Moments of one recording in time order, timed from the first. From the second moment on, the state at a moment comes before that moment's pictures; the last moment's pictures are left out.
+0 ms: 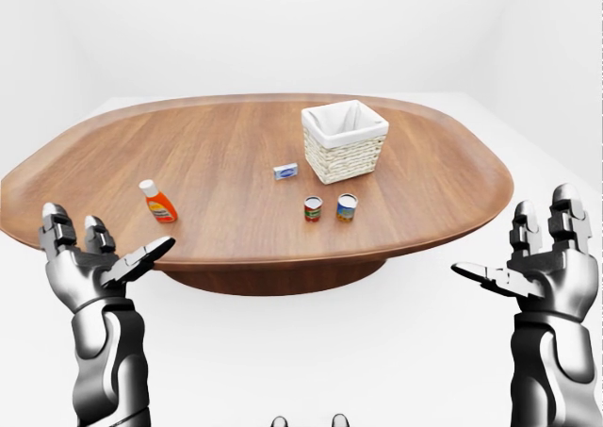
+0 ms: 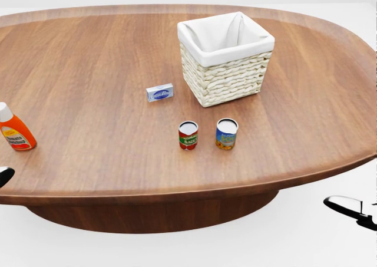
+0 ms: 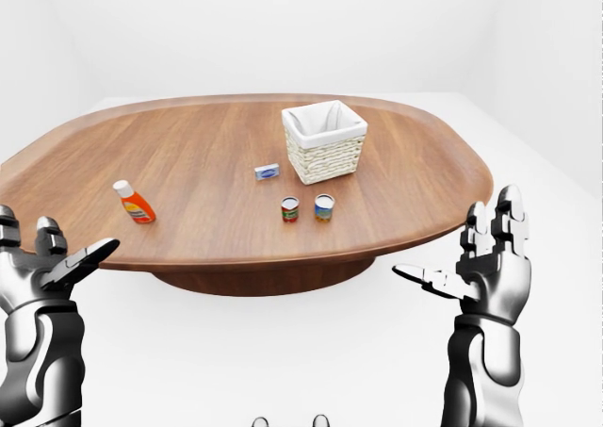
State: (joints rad) left arm -0.04 0.16 0.44 -0.22 -0.46 0.04 0.23; right arm 0.11 -0.07 -0.48 -0.46 0.34 0.09 0.04
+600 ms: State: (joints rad) left arm -0.04 0.16 0.43 -0.21 -0.45 0.04 0.23; right arm 0.11 -0.07 -0.49 -0.46 0.34 0.09 0.05
